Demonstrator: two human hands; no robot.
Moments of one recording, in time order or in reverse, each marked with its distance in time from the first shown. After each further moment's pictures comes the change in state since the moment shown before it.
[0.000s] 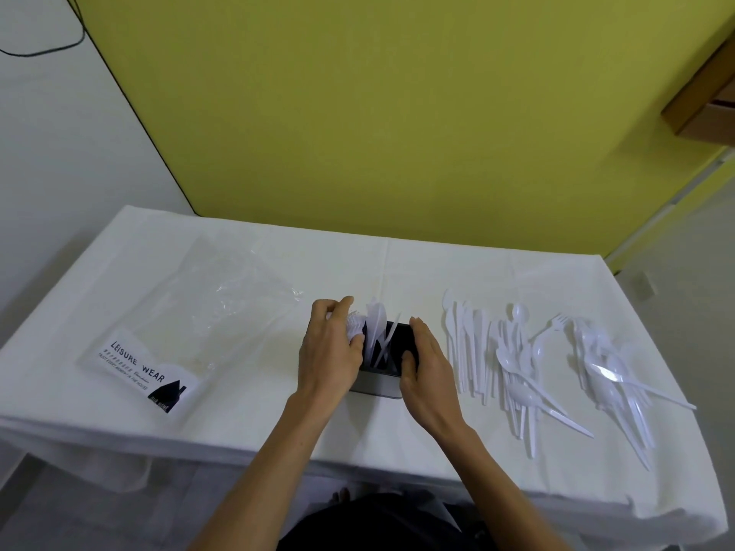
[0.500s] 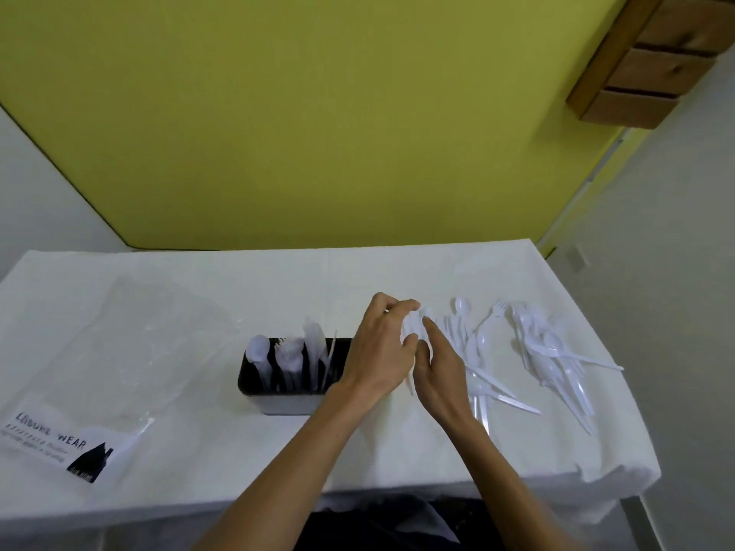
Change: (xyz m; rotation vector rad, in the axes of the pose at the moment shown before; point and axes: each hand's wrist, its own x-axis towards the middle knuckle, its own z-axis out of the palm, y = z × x) left_hand 0.009 0.108 0.072 -0.176 -0.288 0.333; right_hand 0.010 0.045 -0.068 0.112 0.205 0.215
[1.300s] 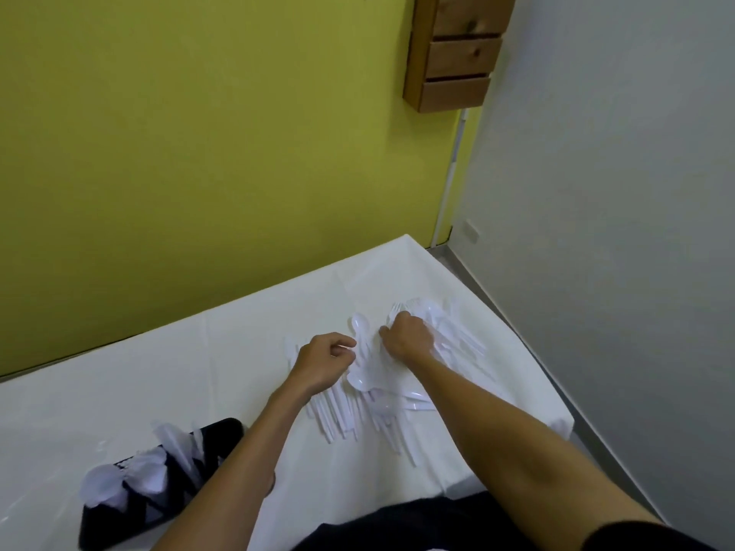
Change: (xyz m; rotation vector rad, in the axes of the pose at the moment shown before) left_hand 0.097 -0.010 0.101 -0.066 -0.441 -0.263; right_hand 0.142 0.114 -0.078 -0.364 0.063 0.442
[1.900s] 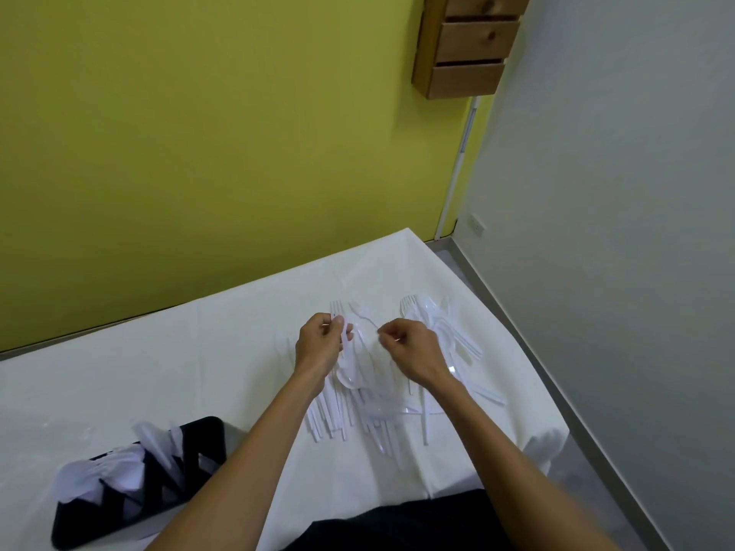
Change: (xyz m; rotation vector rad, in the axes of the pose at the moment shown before) left_hand 0.025 0.014 0.030 -0.477 0.280 -0.127; right_hand -0.036 0.030 -0.028 0.309 -0.031 -0.312
